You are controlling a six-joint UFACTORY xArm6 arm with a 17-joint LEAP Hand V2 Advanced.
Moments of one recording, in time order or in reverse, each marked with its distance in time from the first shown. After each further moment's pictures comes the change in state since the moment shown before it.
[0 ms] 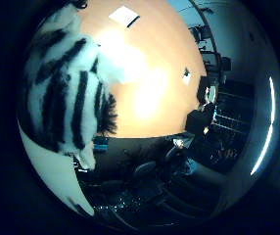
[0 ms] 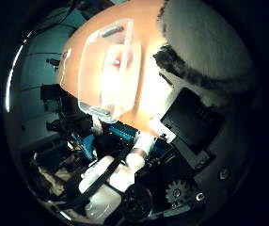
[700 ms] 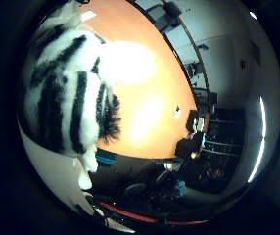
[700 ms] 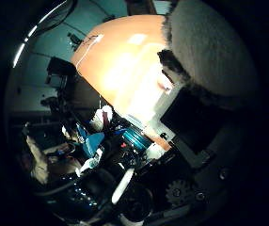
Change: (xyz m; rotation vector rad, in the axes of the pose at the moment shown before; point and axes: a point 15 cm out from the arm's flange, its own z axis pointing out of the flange) arm -0.251 -0.081 -0.095 0.285 -0.087 -0.355
